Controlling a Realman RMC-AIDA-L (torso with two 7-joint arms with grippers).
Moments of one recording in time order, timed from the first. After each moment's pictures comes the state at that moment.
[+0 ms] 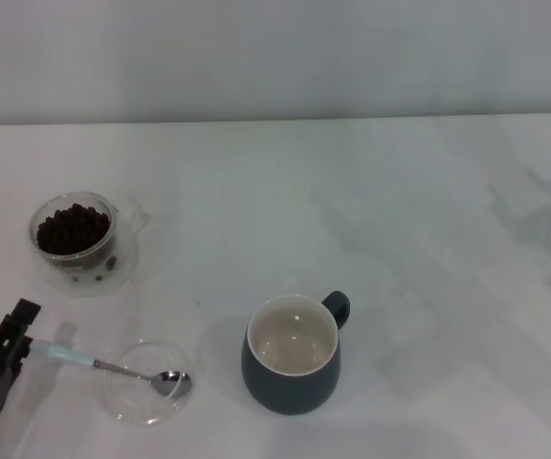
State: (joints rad) left arm -0.27 -2.09 0.84 -0.22 0.93 1.46 -1.37; right arm 0.40 1.95 -1.75 -0.09 0.14 -1.68 0.03
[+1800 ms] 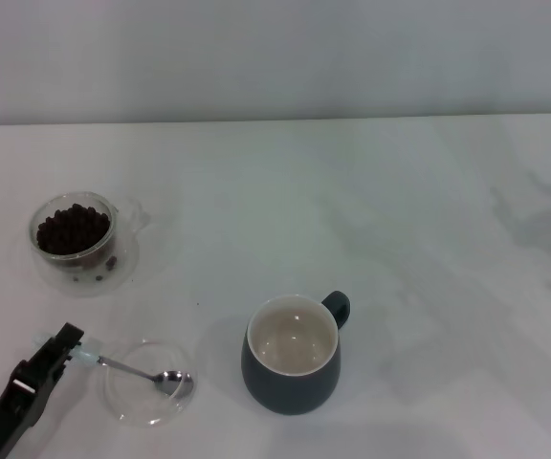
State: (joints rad) left arm -0.29 -2.09 0.84 -0.21 1.05 1.42 -1.41; right arm 0.38 1.96 -1.74 -0.09 0.14 -1.68 0.01
